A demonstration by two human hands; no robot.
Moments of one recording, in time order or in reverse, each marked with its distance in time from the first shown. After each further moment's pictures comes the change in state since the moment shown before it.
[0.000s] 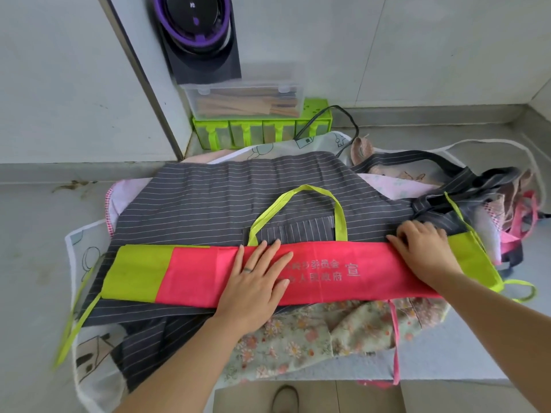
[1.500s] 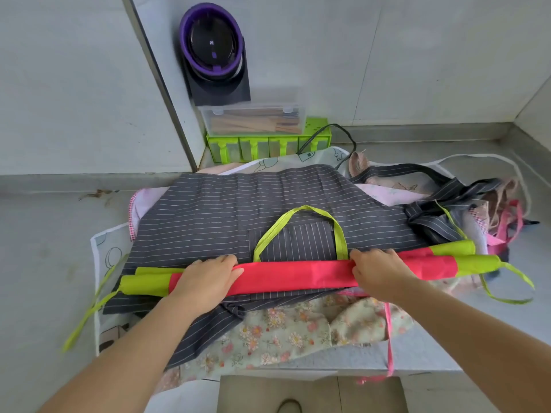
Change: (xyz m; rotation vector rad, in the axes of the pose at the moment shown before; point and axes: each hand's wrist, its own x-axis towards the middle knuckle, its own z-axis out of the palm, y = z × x) left_hand -0.027 -0.054 -0.067 0.074 -0.216 -0.156; right_hand -0.040 -0.086 -0.044 -0.153 -0.370 -0.307
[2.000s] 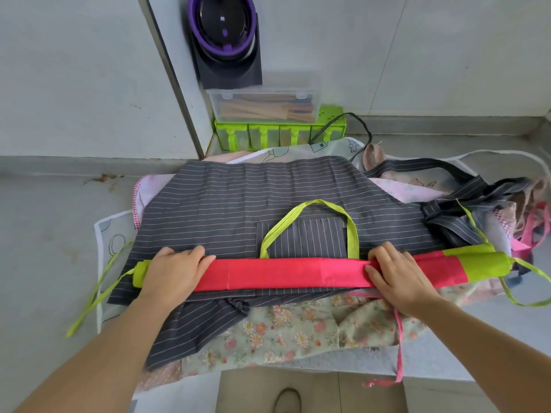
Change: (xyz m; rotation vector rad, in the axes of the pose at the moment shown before) left_hand -0.005 -0.057 0.036 0.148 0.414 -0.099; right_hand 0.003 0.032 0.051 0.261 0.304 -0.078
